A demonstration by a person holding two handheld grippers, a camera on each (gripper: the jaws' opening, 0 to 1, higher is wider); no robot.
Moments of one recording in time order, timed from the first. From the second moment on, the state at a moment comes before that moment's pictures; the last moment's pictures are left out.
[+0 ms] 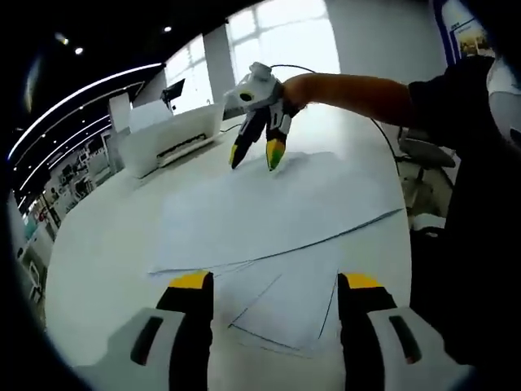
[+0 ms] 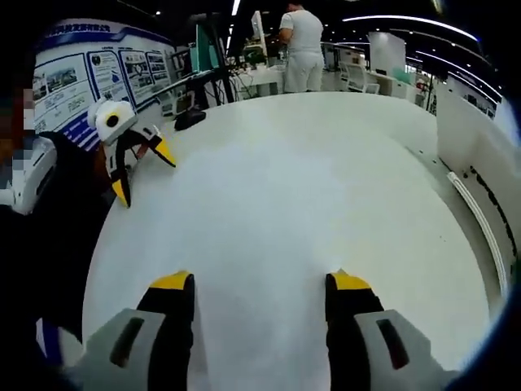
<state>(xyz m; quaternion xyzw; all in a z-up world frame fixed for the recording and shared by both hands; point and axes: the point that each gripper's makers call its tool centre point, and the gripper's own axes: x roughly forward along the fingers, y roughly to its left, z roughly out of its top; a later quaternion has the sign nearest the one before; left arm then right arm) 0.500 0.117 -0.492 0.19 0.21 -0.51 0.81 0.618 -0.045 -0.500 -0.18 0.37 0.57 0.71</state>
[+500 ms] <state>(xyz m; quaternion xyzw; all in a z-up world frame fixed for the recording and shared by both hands) 0.499 0.115 -0.495 0.18 0.21 -0.52 0.81 0.615 -0.037 -0.497 -0.17 0.40 0.61 0.66</state>
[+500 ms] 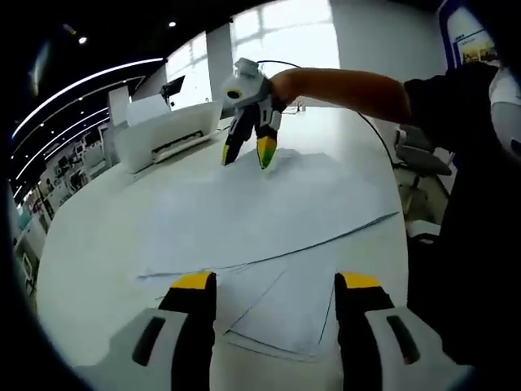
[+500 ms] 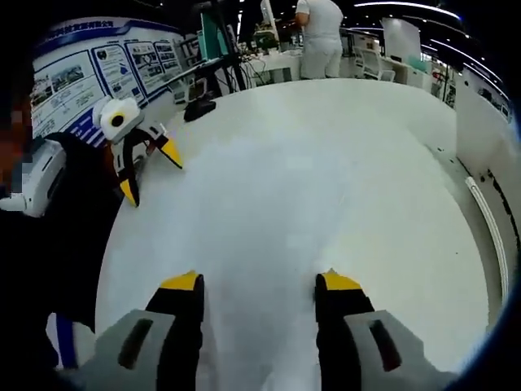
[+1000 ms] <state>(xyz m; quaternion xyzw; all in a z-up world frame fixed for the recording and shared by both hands) 0.499 0.116 -0.494 0.17 0.21 -0.52 0.81 0.589 -0.024 -0.479 0.01 0.43 0.68 0.59</state>
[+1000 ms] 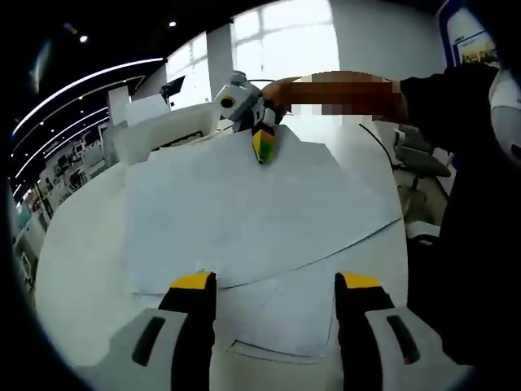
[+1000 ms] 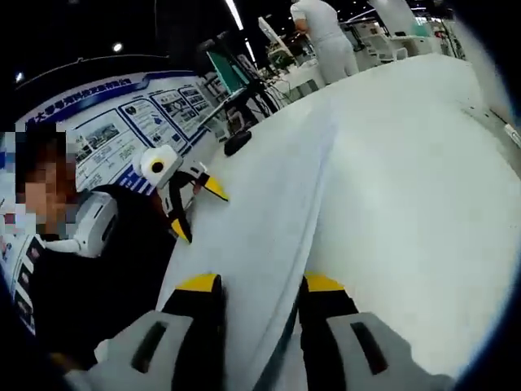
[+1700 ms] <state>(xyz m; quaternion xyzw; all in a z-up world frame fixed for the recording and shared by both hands) 0.508 0.129 -0.474 0.15 0.15 -0.50 0.84 0.587 -0.041 -0.467 -0.09 0.37 0.63 0.68</state>
